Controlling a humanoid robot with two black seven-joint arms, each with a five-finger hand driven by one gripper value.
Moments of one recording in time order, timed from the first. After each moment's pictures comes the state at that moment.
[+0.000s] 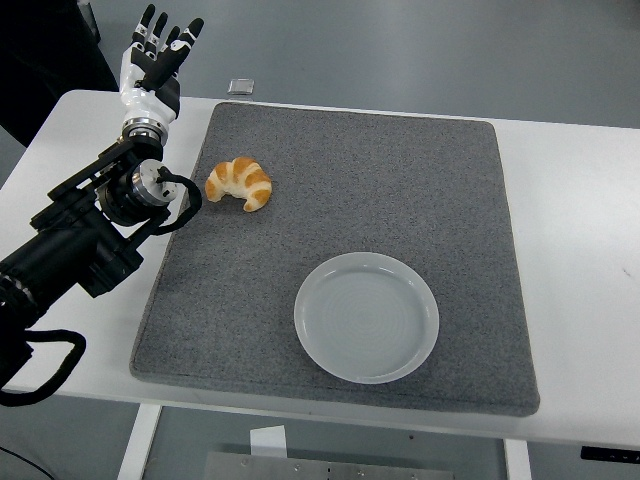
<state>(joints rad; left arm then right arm) -0.87 0.19 -0.80 -0.69 -0.07 0.17 -0.58 0.05 0.00 0.07 0.15 0.28 -0.23 -0.03</state>
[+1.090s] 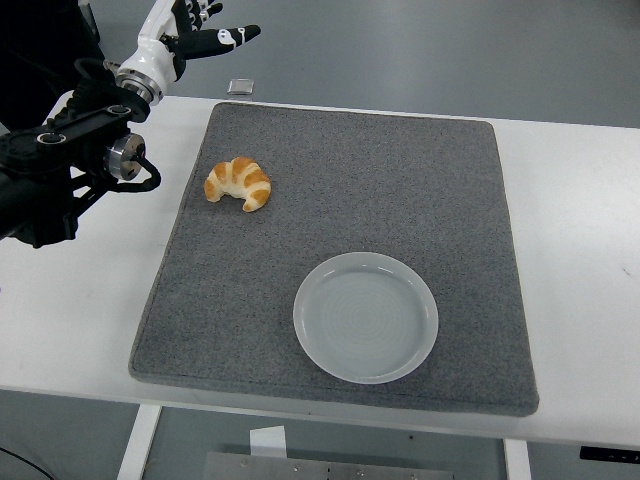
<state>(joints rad) -1.17 0.41 -0.10 -0.73 0.14 0.13 -0.52 0.05 0.00 0.07 0.15 0.28 -0.23 -0.03</state>
